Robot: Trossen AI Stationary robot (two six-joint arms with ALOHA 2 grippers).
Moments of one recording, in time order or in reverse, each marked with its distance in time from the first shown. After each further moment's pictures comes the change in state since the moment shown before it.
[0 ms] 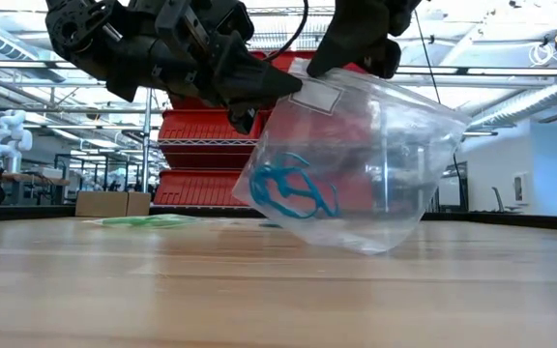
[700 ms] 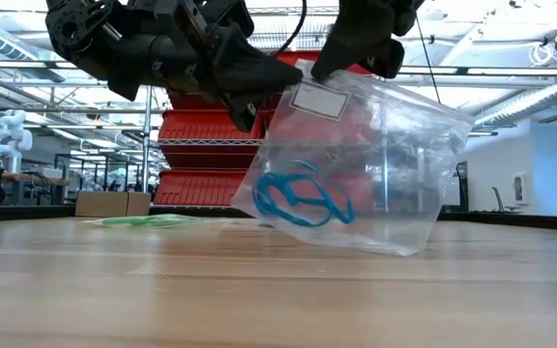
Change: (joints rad) left arm 0.007 -0.002 0.000 0.027 0.023 -0.052; right arm 0.001 -0.001 0.000 -0.013 0.001 0.000
